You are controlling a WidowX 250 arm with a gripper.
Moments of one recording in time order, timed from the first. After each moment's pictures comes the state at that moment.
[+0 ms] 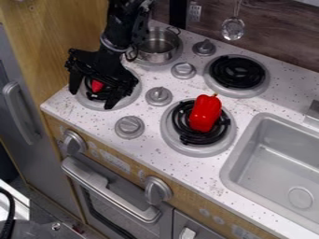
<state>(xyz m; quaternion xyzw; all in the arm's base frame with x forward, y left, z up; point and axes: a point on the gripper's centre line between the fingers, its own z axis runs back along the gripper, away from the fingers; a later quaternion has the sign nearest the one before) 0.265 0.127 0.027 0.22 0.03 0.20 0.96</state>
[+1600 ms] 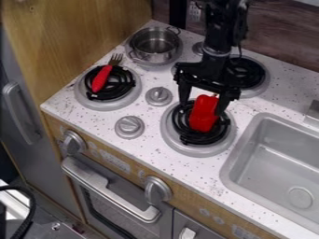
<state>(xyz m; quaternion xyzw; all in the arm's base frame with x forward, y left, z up) 0.356 -0.006 -0.002 0.06 -0.01 0.12 0.99</state>
